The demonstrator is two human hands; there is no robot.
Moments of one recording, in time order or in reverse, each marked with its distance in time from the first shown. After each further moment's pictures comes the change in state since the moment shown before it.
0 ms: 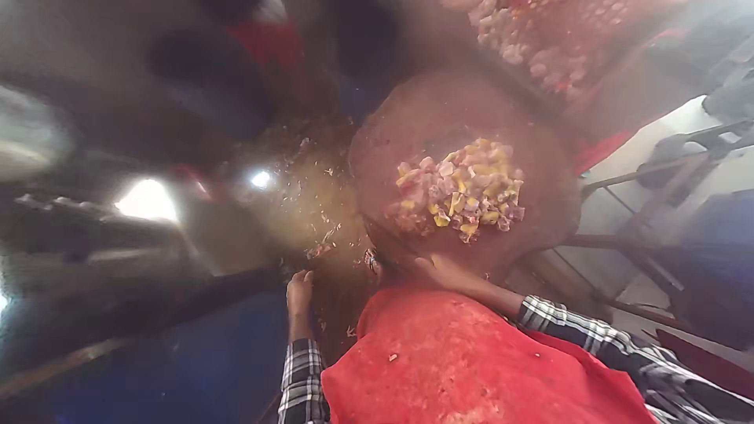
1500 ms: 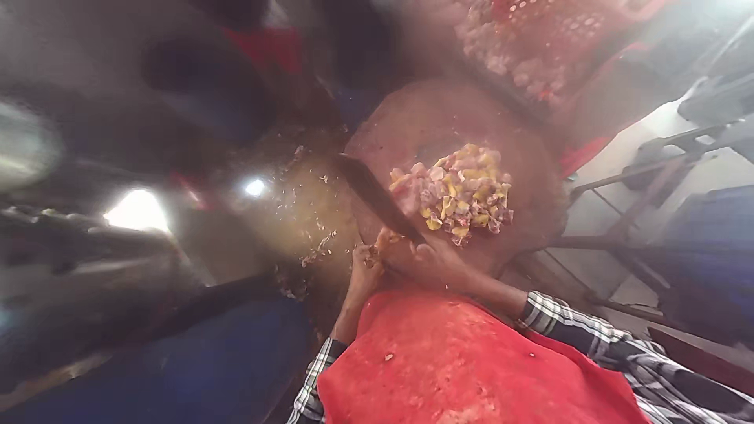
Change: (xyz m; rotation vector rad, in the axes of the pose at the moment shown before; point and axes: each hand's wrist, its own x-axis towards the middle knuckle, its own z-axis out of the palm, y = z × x) left_hand -0.110 0.167 0.069 -0.618 -0.400 0.338; right_hand -0.031 -0.049 -0.045 0.355 0.286 -0.548
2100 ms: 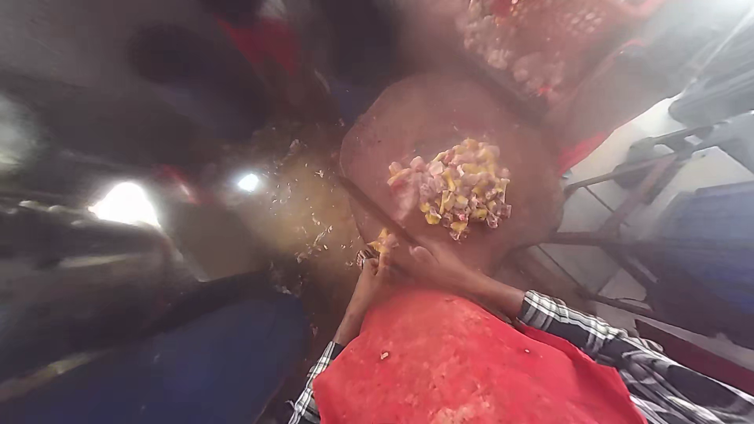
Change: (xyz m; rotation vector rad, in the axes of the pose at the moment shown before) left_hand -0.021 -0.036 0.011 0.015 -0.200 -0.170; right_hand -0.014 0.009 0.005 -0.150 -0.085 0.103
